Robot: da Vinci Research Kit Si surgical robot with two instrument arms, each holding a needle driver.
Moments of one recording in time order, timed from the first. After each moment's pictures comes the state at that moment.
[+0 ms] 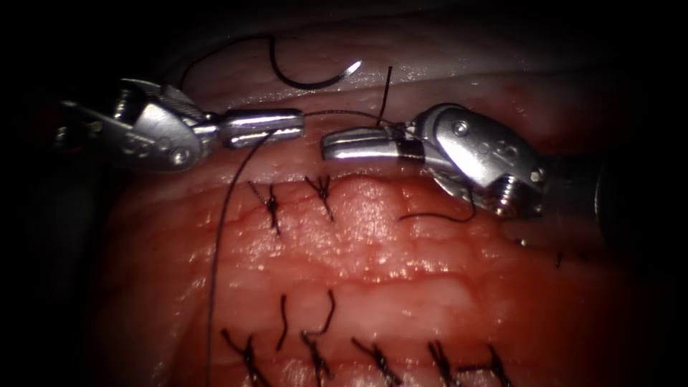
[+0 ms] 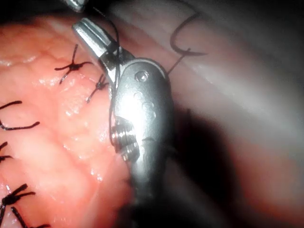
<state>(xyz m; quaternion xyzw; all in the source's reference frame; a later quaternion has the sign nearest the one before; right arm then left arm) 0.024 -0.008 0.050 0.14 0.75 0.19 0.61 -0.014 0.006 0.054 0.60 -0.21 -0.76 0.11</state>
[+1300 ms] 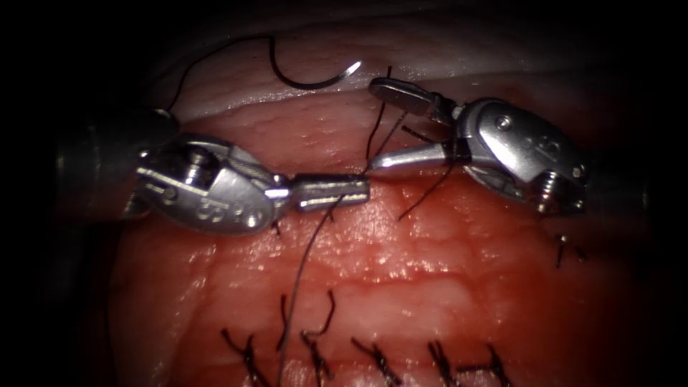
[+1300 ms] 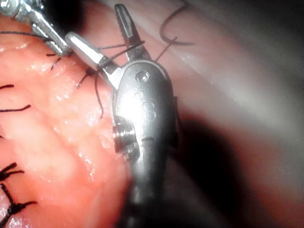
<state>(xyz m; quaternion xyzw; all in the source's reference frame) 0.021 -0.008 0.050 0.11 0.71 0.26 0.64 -0.019 0.002 0.053 0.61 -0.16 -0.76 0.13</state>
